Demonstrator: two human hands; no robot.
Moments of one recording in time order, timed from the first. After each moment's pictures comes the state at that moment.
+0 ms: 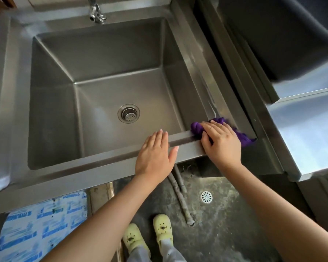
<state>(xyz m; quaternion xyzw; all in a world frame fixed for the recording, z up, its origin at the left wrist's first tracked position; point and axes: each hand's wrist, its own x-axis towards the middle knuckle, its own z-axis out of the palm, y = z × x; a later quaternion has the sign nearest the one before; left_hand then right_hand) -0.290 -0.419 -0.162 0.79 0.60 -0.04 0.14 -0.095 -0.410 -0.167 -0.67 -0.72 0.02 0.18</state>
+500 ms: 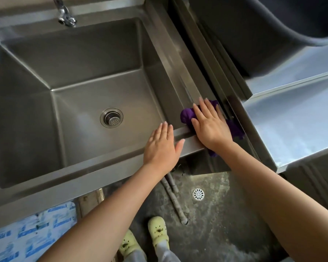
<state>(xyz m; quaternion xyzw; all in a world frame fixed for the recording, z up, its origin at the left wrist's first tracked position) -0.226 -0.393 -0.169 0.80 0.57 -0.04 0.19 -0.055 -0.368 -0.164 -0.70 -0.71 0.09 -0.01</state>
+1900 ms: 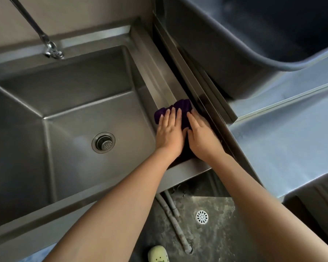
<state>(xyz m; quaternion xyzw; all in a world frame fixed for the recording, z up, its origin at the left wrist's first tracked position) -0.140 -0.297 -0.175 0.81 0.56 0.03 0.15 -0.036 -0.334 -0.159 -0.70 -0.66 0.19 0.18</state>
